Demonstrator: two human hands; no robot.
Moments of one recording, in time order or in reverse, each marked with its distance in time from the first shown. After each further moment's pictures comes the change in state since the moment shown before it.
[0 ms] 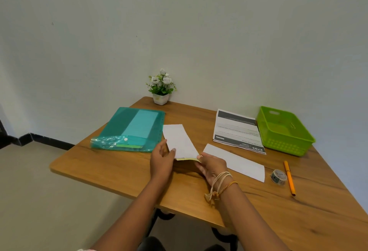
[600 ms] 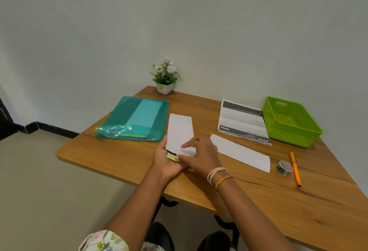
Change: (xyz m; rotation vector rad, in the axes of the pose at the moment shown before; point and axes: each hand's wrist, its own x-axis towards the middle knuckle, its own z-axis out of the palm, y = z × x) left_hand -0.005 0.007 -0.011 -0.991 -0.426 -0.697; right_hand -0.015 0.019 0.014 -1.381 -0.145 -0.826
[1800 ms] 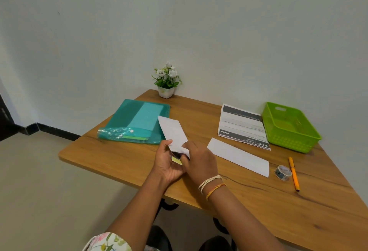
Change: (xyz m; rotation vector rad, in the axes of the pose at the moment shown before) left_hand -0.011 -0.006 0.007 0.031 0.015 0.076; right_hand -0.021 -0.025 0.000 -0.232 0.268 -0.268
